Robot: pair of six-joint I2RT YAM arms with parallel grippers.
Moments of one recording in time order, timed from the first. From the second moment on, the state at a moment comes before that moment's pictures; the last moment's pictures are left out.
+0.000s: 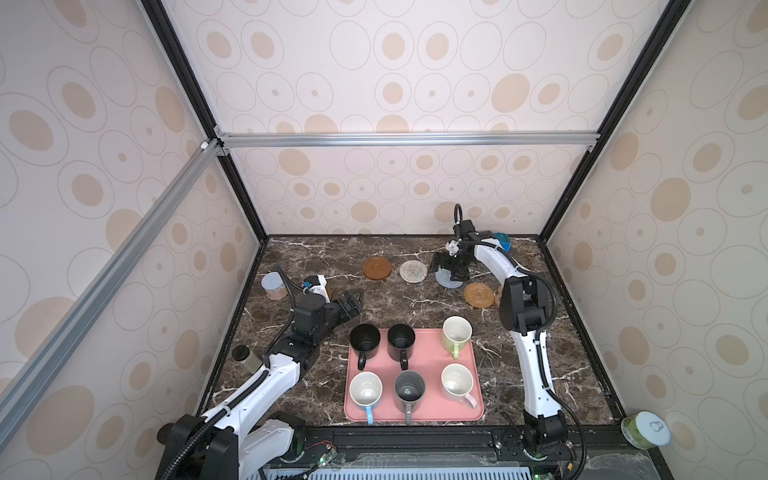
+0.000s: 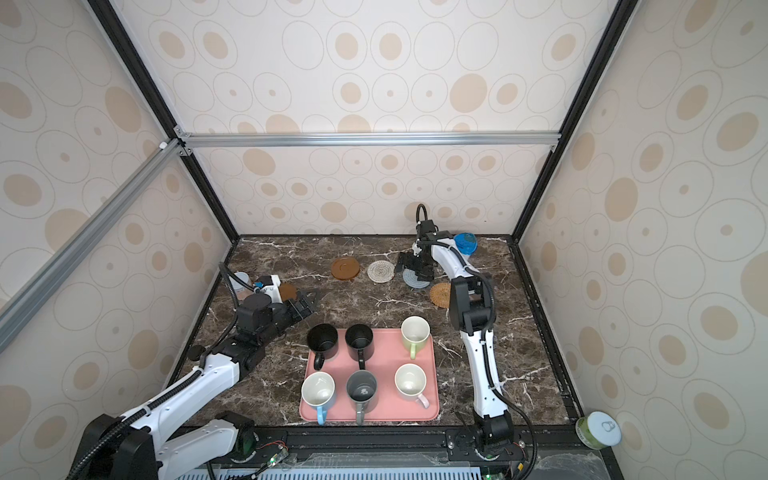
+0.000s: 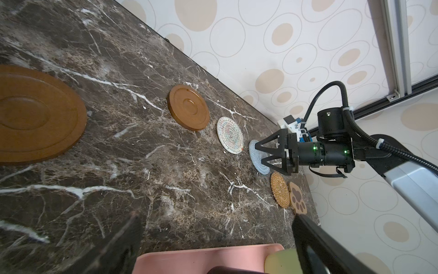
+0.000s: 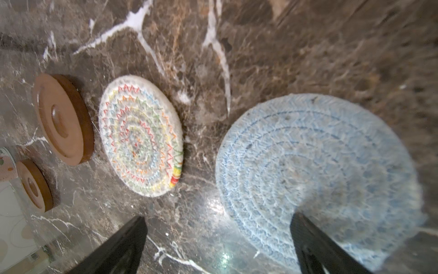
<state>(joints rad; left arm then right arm) -0.33 1.06 0.53 0.16 0.07 -0.79 0.22 2.49 2.24 -0.98 -0.37 0.39</state>
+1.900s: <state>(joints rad) -0.33 1.00 0.51 0.13 0.06 -0.79 0.21 2.50 2.24 -0.93 -0.39 0.49</state>
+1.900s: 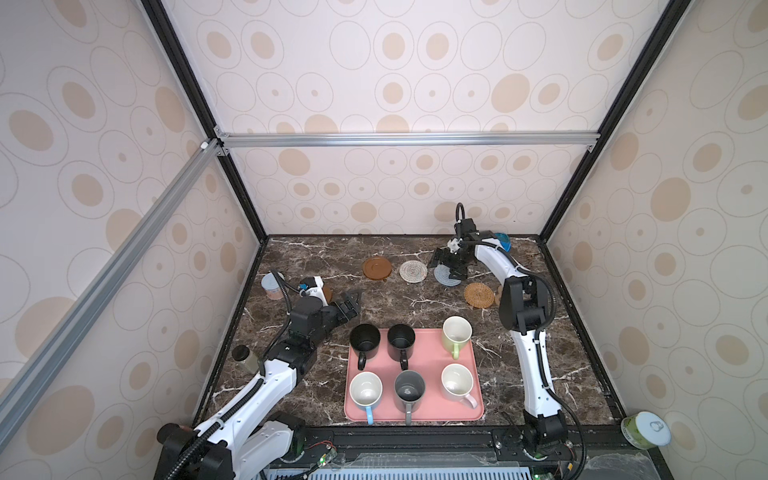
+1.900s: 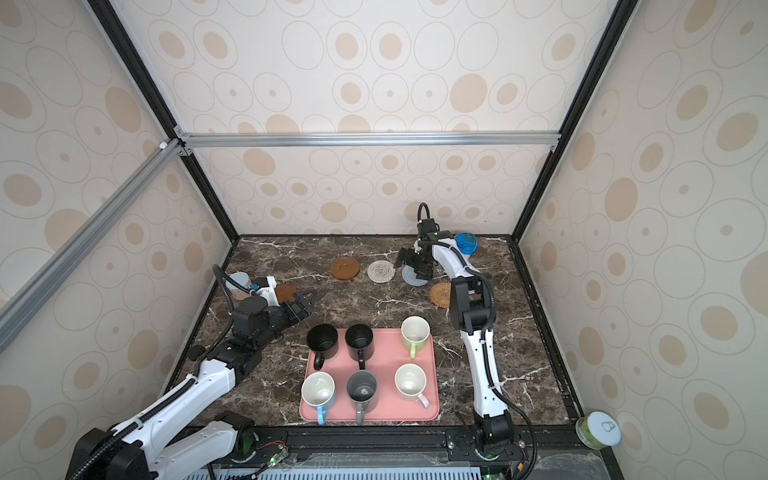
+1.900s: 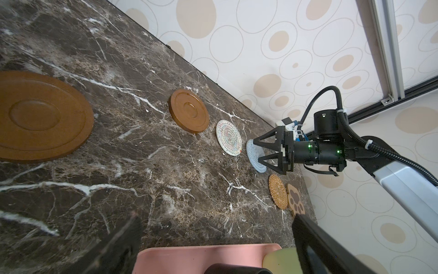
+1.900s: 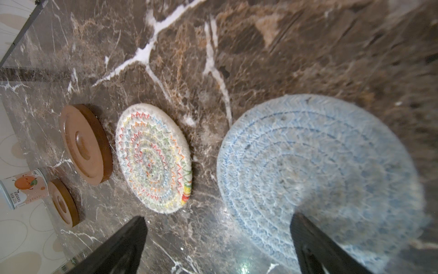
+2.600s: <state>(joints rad) -0.33 1.00 0.51 0.13 0.06 -0.79 0.21 2.50 2.24 -0.93 -0.41 0.49</state>
